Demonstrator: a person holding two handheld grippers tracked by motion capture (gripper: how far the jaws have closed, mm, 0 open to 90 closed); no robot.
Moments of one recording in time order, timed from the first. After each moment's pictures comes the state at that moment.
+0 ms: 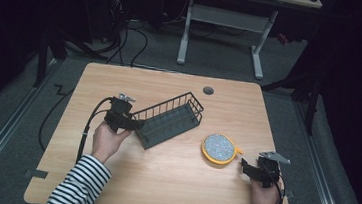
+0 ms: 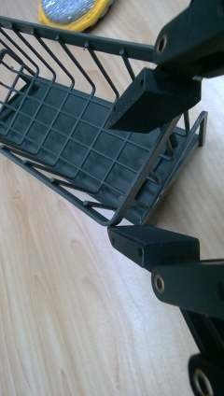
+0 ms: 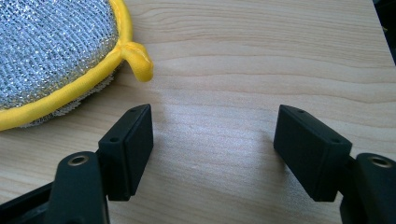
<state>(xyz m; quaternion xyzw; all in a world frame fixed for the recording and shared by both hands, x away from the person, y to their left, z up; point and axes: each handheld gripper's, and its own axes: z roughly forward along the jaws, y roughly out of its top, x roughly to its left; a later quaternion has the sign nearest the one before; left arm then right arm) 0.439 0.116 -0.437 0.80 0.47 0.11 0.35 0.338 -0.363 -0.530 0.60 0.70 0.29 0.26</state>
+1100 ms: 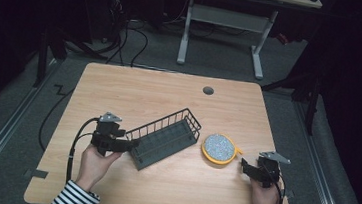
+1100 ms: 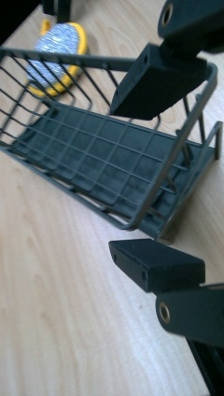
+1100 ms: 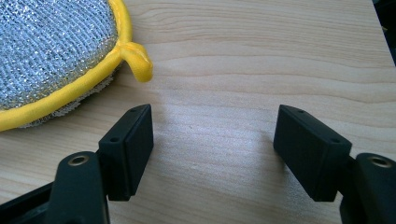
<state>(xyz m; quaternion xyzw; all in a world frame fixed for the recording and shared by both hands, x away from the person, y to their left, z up) 0.377 0.139 -0.439 0.78 0.47 0.07 0.41 0.338 -0.363 -0.530 0.60 0.70 0.29 0.26</state>
